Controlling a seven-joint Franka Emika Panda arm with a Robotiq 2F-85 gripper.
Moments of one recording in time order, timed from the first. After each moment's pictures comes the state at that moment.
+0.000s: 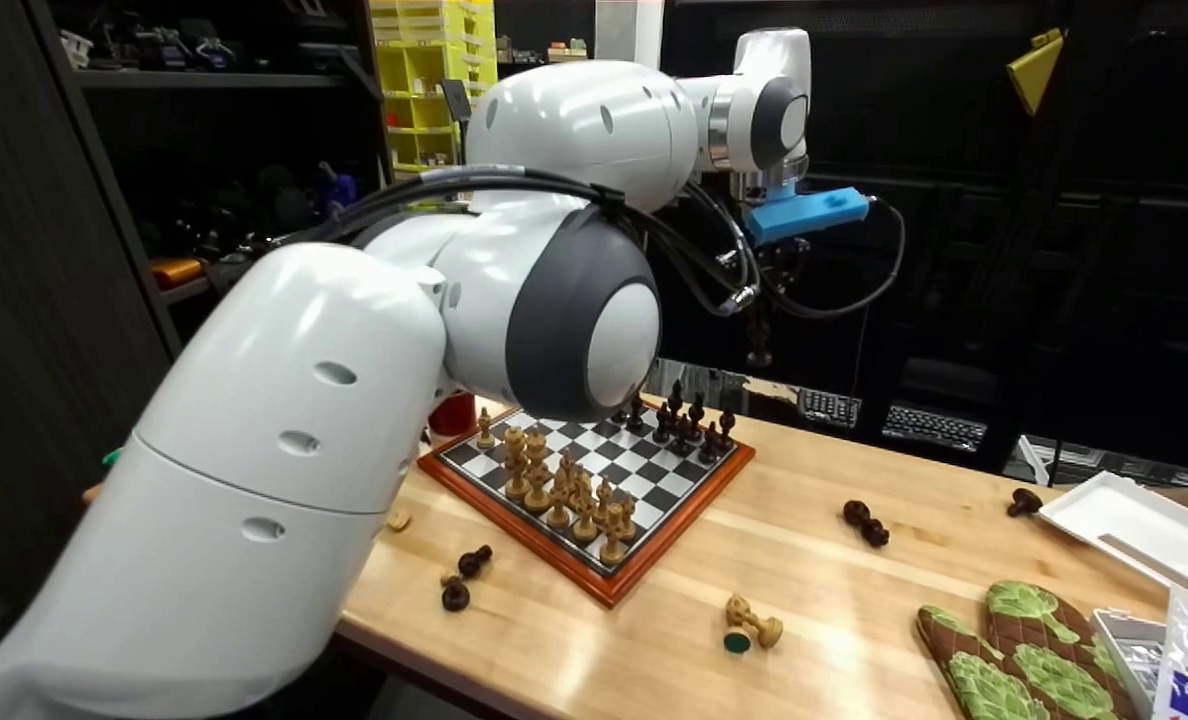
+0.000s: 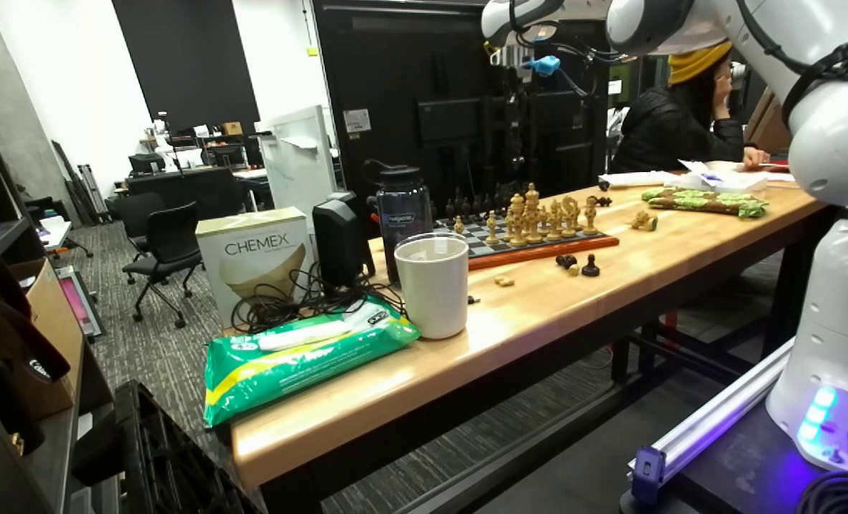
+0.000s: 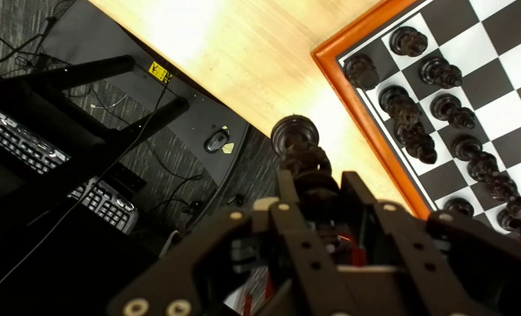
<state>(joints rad) -0.20 0.71 -0.07 -0.81 -0.05 1.73 -0.85</state>
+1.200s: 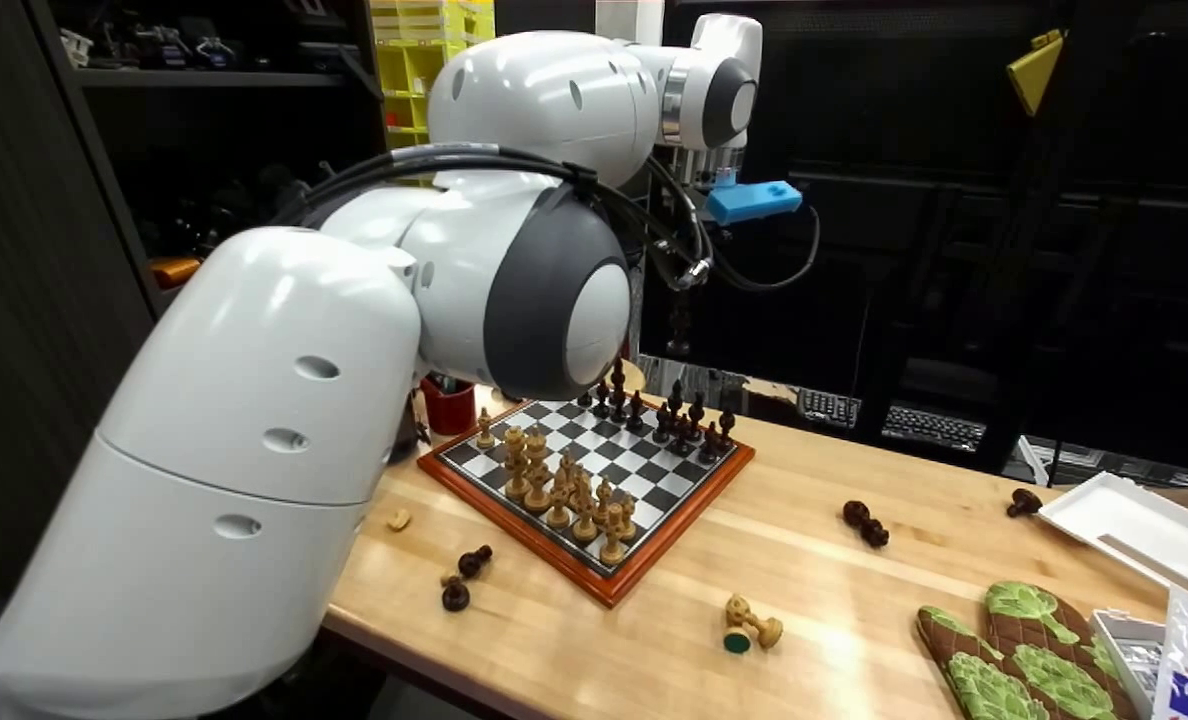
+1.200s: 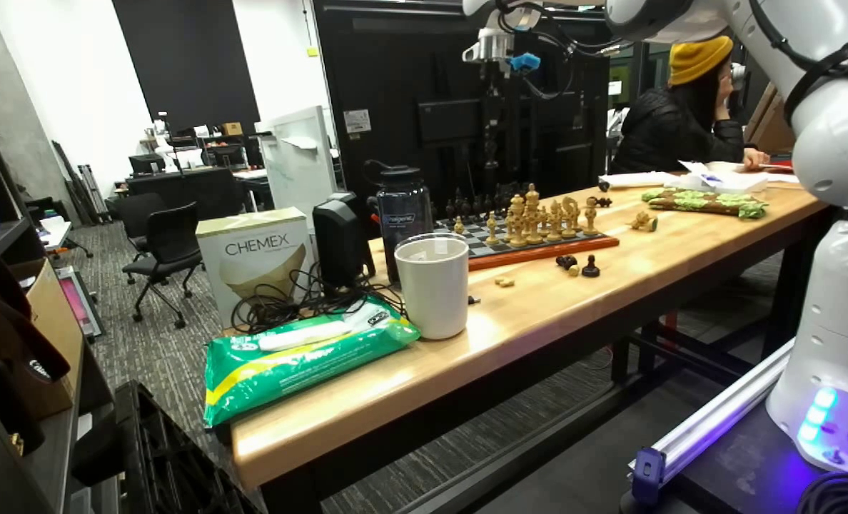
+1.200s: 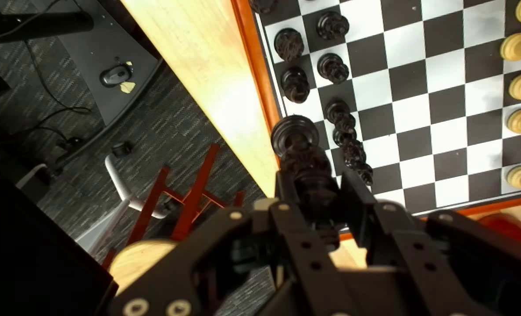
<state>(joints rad) -0.17 0.66 0.03 -0.84 0.03 1.60 -1.11</state>
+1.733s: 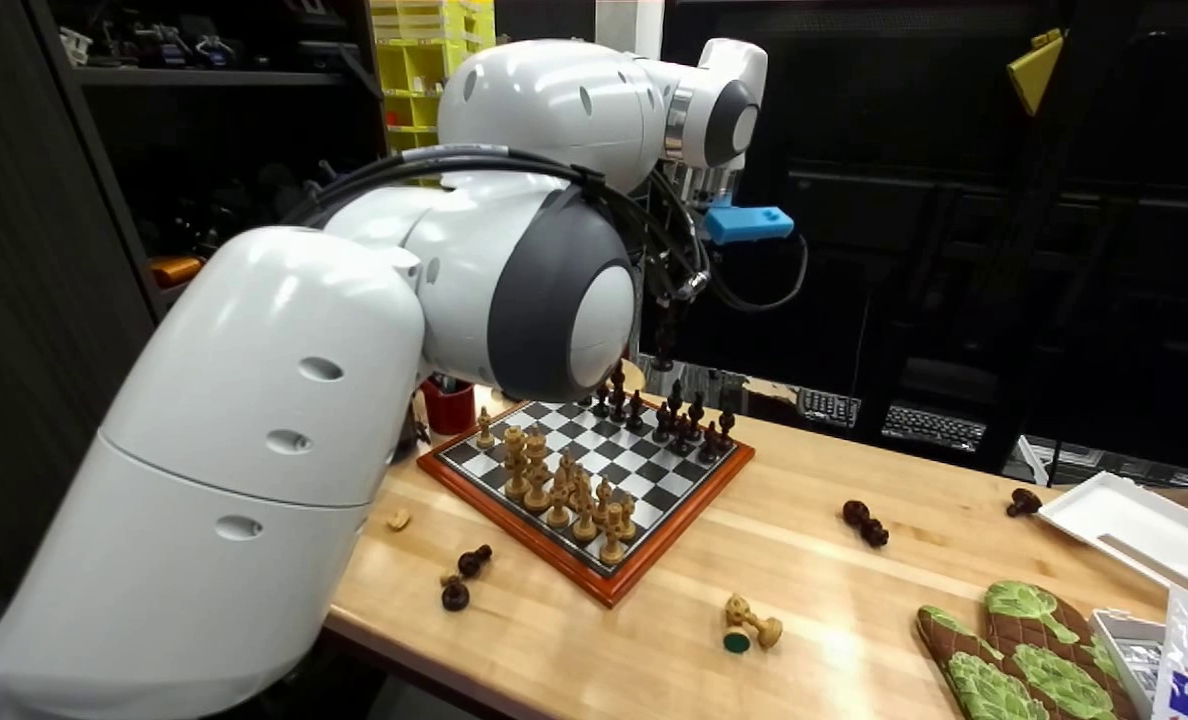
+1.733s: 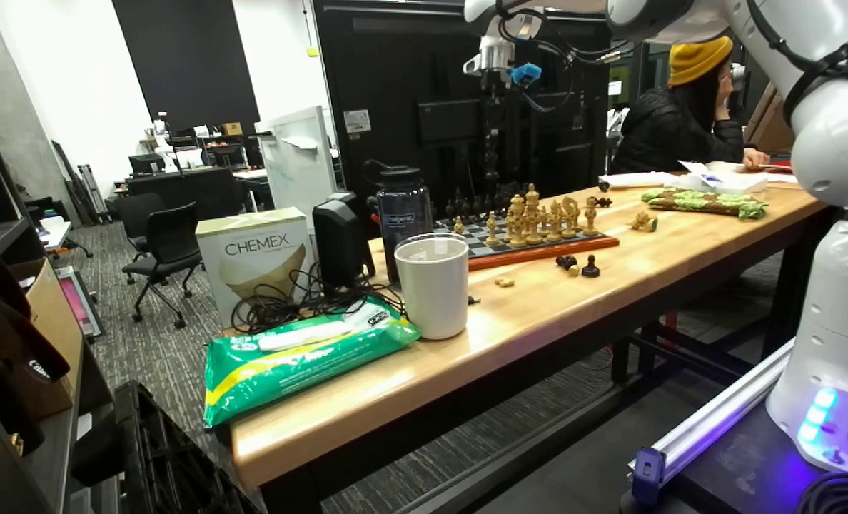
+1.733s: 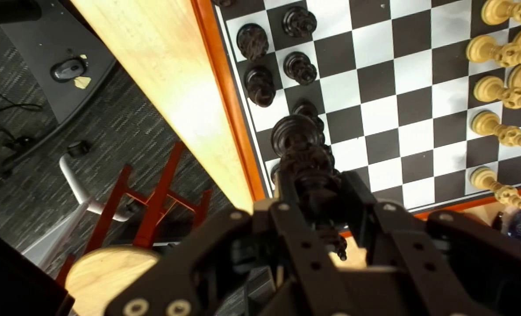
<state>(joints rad) -0.18 0.66 0.04 -0.89 0.08 1.56 -1.14</state>
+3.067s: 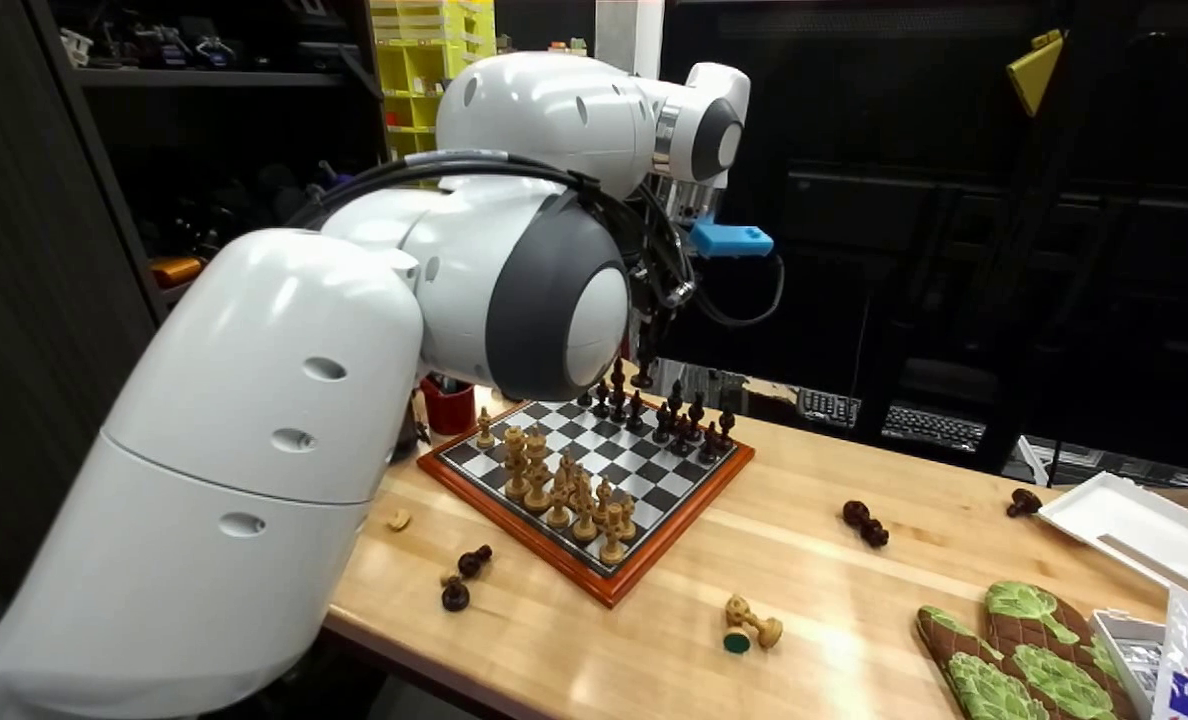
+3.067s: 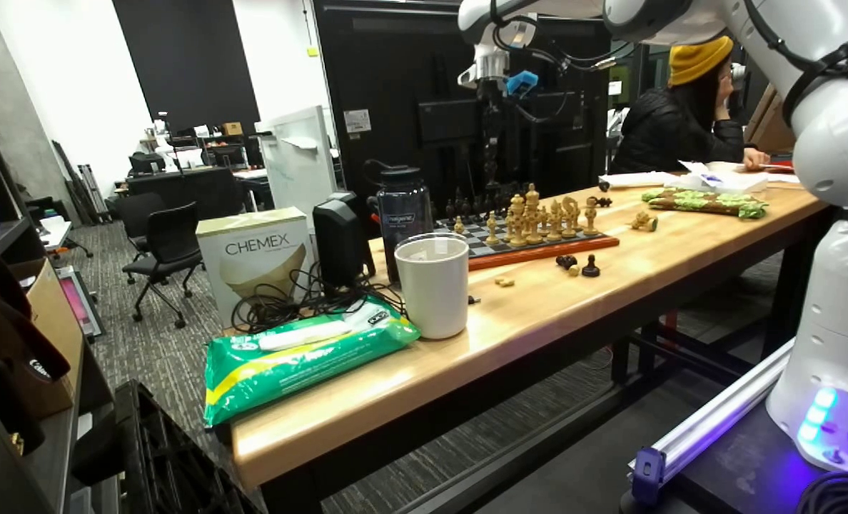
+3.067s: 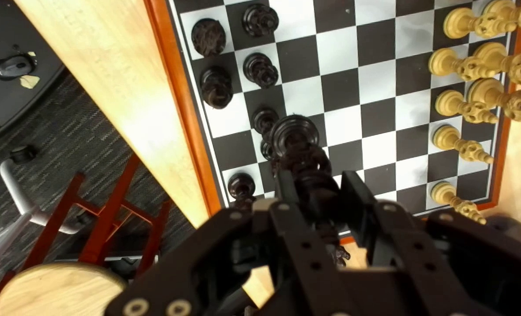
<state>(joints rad) -0.16 0.67 0.06 -0.91 0.08 1.50 -1.17</state>
